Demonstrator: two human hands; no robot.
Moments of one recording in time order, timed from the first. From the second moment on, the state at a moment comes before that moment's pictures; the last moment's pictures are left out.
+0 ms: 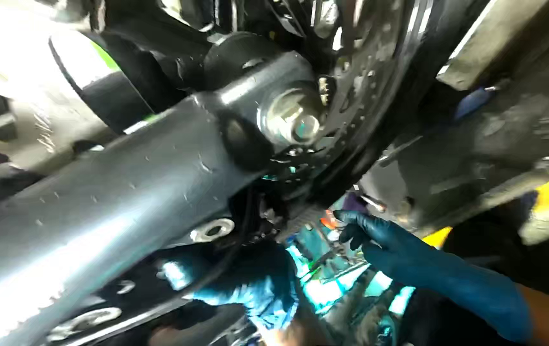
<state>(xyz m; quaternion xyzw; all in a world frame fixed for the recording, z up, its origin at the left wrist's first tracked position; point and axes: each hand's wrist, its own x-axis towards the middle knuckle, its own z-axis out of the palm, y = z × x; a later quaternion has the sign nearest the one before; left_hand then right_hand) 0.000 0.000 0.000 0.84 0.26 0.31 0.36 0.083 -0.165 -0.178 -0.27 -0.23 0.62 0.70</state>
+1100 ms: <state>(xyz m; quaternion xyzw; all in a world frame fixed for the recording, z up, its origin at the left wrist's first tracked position) -0.028 -0.091 -0.034 0.73 0.36 0.29 0.50 0.233 -0.250 -0.197 -0.90 -0.19 0.25 0.29</state>
